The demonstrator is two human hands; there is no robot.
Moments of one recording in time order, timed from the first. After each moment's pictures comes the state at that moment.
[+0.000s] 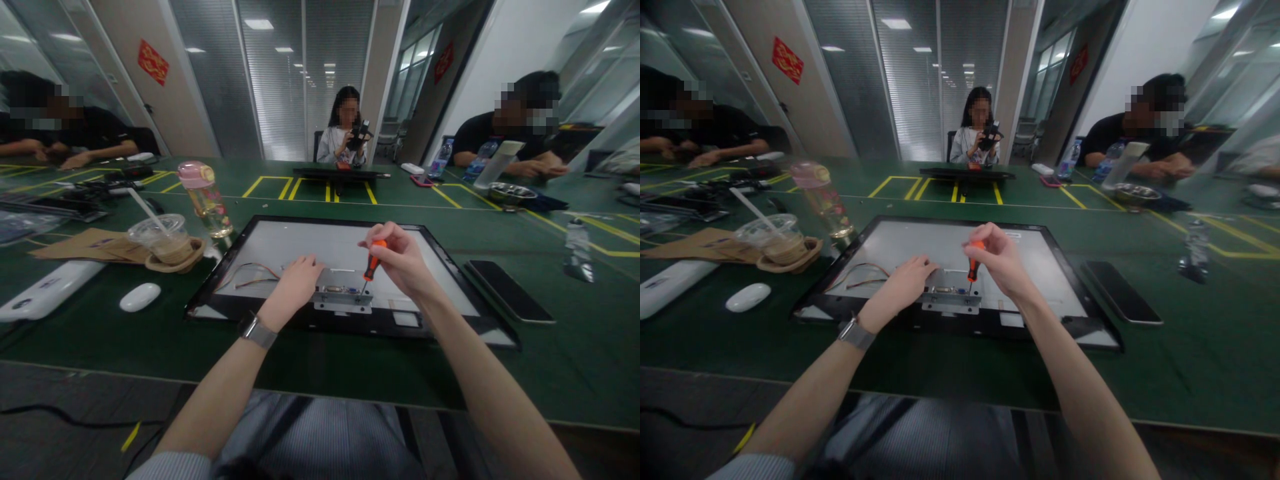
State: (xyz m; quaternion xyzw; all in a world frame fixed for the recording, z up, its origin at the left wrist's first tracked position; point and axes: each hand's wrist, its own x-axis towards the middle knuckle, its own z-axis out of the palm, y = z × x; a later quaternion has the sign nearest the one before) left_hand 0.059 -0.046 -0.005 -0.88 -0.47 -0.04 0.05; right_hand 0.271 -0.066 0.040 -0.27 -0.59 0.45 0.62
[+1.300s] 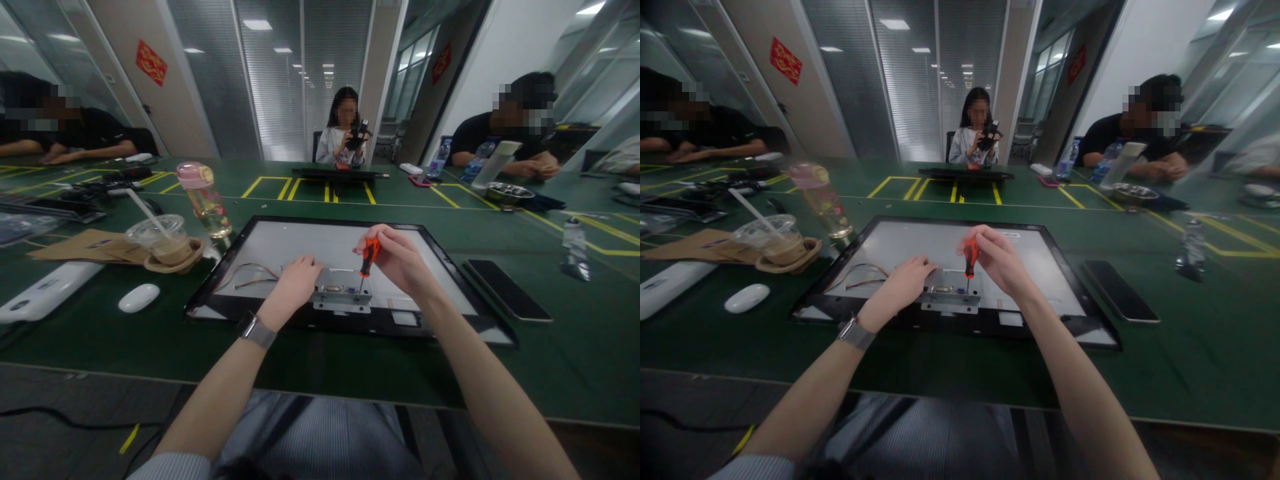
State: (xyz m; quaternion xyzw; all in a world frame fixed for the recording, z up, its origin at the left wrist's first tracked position) left_hand 0.059 -0.049 -0.001 -0.88 -0.47 -0.03 0.04; right_hand 0.275 -0.068 0.042 -0.27 -0.60 0.51 0.55
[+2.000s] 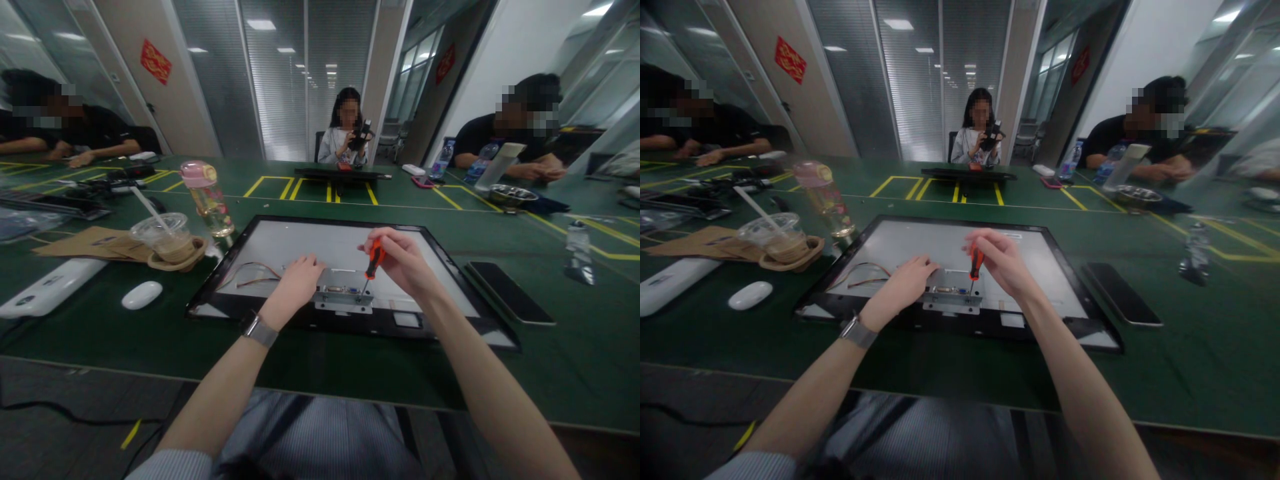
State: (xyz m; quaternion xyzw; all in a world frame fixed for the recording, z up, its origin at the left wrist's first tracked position) left_hand 0.059 -0.048 -0.003 -0.88 -0.47 -0.04 0.04; right_hand 0.275 -0.067 0.042 -0.28 -0.61 0.47 0.57
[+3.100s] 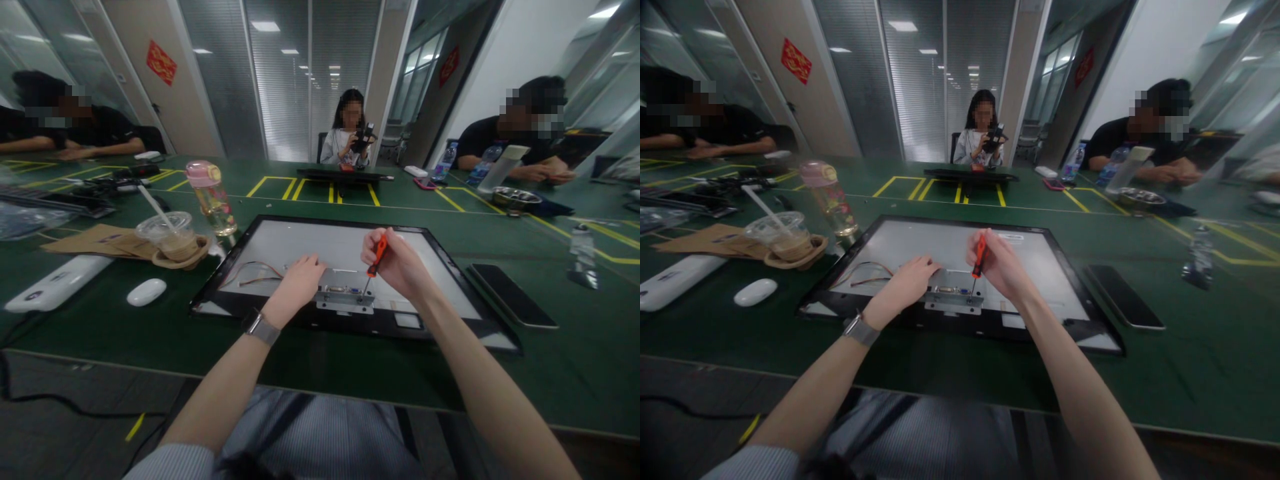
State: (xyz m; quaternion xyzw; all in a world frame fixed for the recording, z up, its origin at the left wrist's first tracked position) left_hand 0.060 -0.051 0.002 -0.88 -0.48 -0.03 0.03; right_hand 0.263 -0.065 0.039 -0.25 -0.52 0.58 0.57
